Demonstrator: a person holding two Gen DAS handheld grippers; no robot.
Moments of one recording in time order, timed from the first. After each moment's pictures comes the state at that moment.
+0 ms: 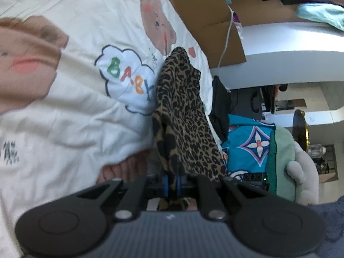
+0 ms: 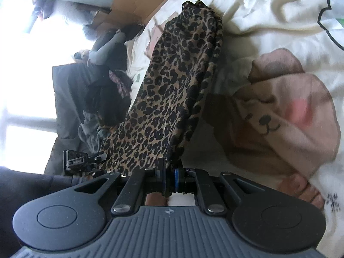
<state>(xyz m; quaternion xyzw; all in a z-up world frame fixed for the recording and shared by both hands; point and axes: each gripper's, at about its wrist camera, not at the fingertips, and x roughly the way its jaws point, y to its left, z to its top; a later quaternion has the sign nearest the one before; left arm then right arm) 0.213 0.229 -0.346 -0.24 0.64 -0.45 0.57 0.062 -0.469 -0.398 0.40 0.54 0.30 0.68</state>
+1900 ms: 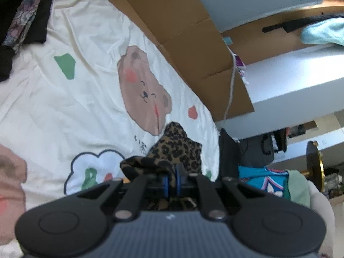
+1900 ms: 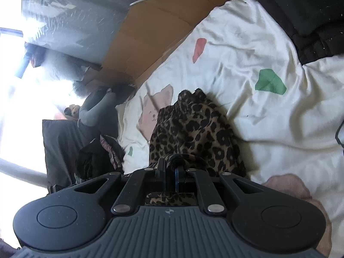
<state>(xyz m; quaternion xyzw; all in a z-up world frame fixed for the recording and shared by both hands) 0.324 0.130 -0.321 -0.24 0.57 -0.42 0.67 0.183 -0.473 -0.381 0.43 0.45 0.20 0.76</state>
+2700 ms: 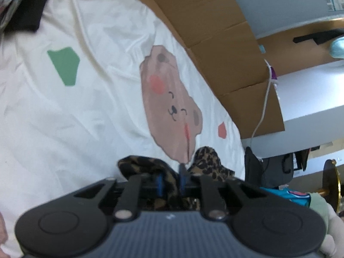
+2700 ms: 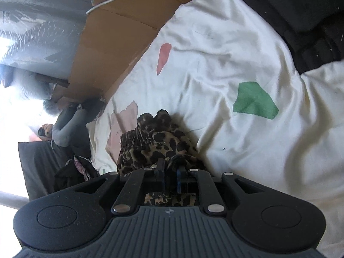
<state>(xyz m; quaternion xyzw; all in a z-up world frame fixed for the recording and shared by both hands) 0.368 0.081 -0.390 -0.24 0.58 -0.37 0.68 0.241 -0.474 -0.431 0.44 0.47 0.14 0.75</state>
